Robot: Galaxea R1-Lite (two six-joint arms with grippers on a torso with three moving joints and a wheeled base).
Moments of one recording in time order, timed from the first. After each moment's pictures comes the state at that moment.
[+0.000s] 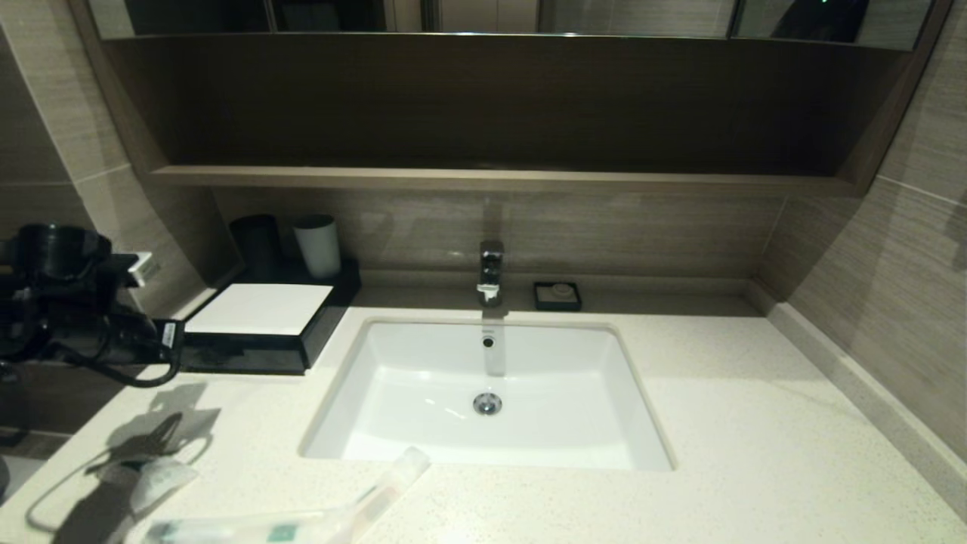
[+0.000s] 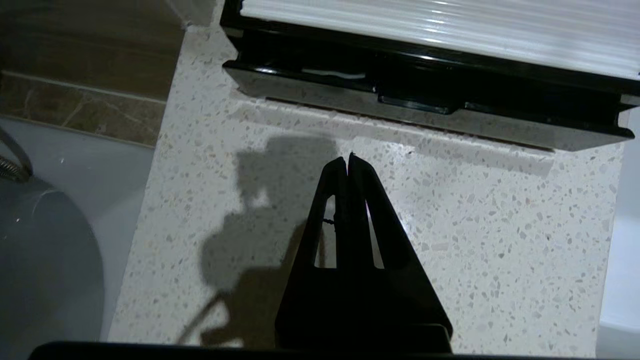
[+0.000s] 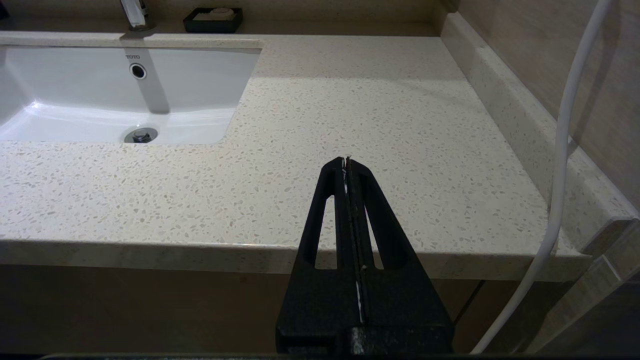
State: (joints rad) left arm 0.28 1.83 -1.06 -0.01 -0.09 0.16; right arm 0.00 0.00 0.00 0.00 0.00 0.00
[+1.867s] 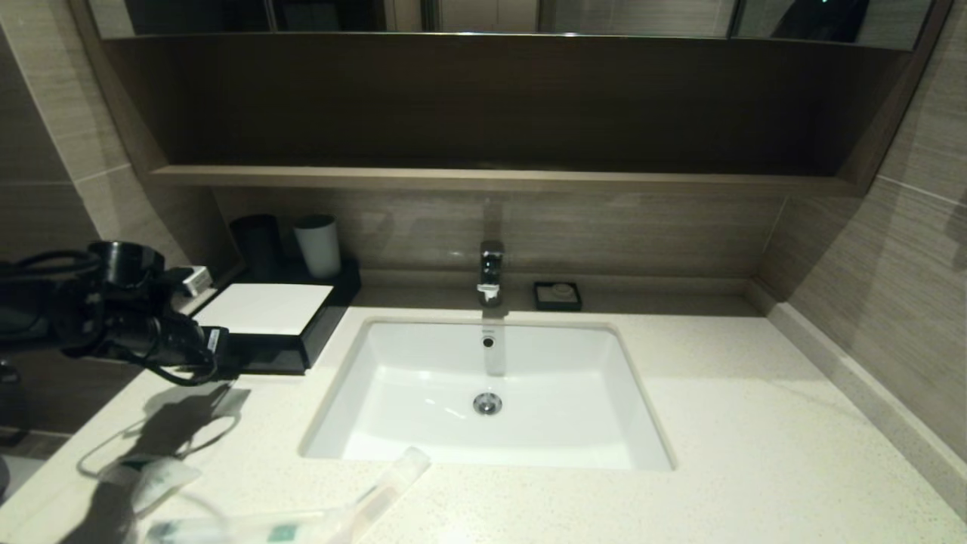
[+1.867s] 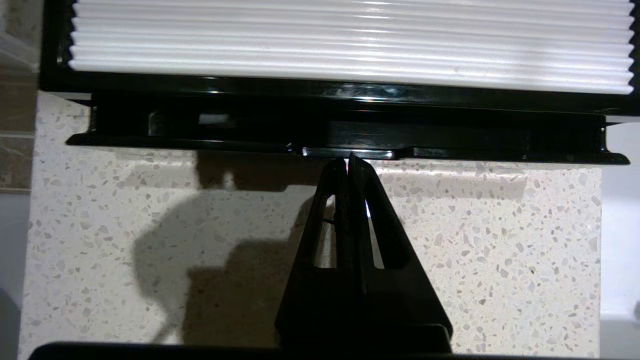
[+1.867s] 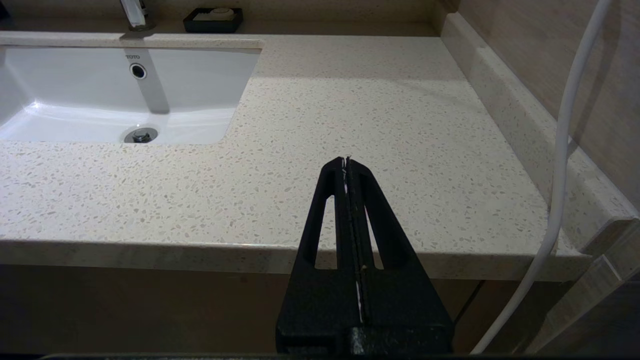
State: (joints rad) left arm 0.25 2.01 -1.18 -0.01 -0.23 0.21; right arm 0.00 0.00 0.00 0.00 0.00 0.00
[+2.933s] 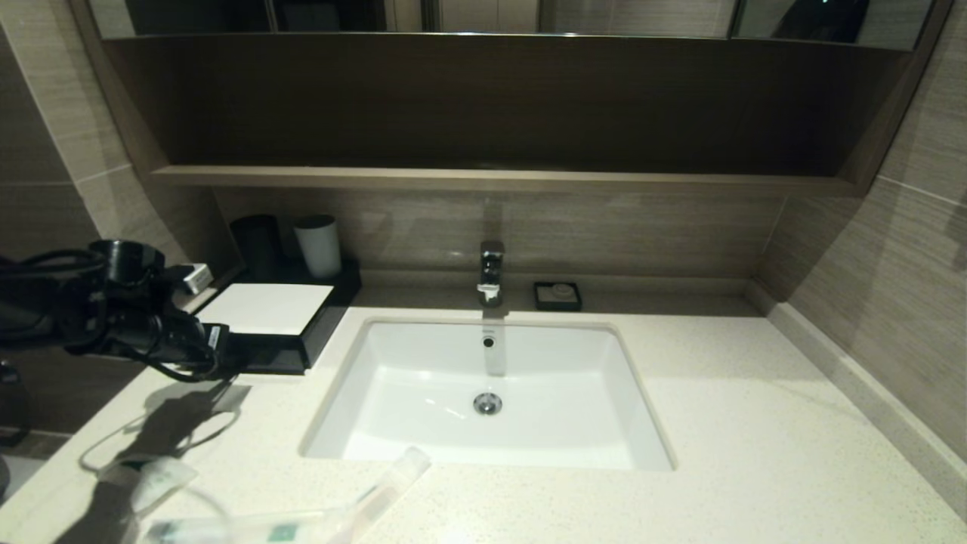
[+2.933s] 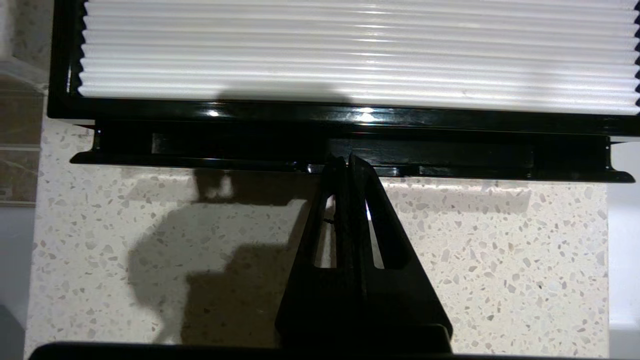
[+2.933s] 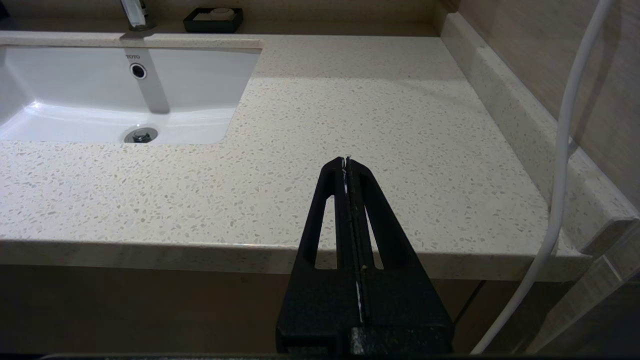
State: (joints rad) left arm 0.25 2.03 -1.20 -0.01 -0.24 0.22; right arm 0.00 0.00 0.00 0.00 0.00 0.00
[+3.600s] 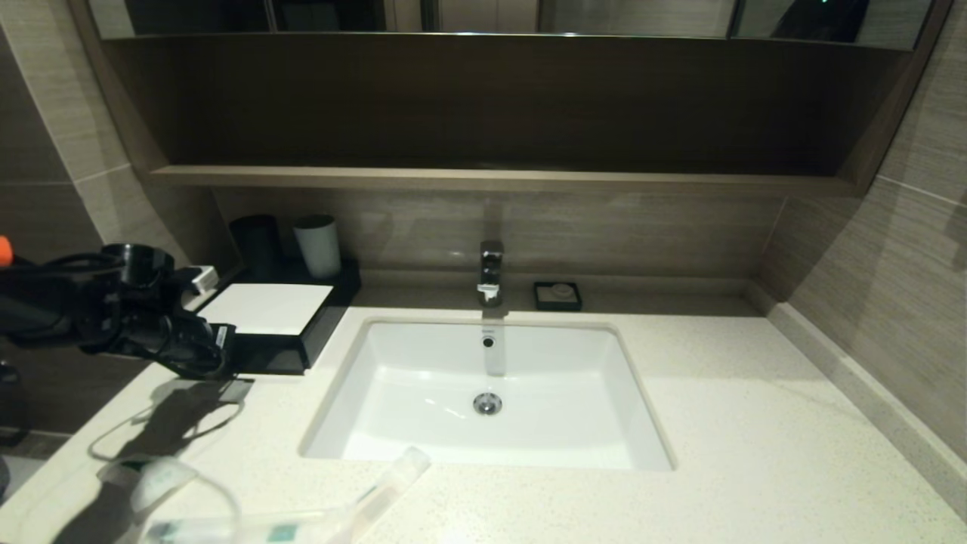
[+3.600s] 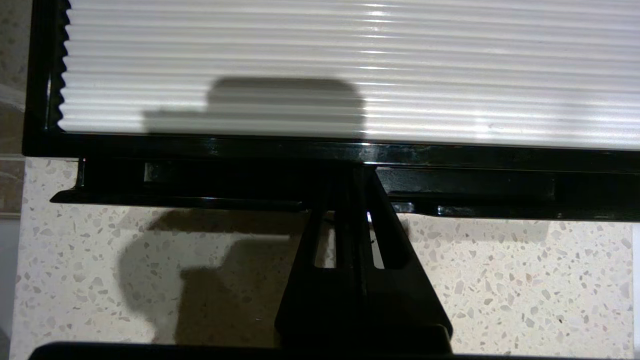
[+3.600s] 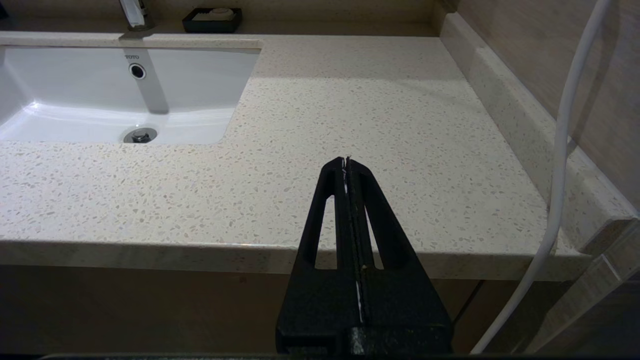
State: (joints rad) left arm 0.25 2.10 -1.25 -0.03 -0.25 0.22; right arm 0.00 0.00 0.00 0.00 0.00 0.00
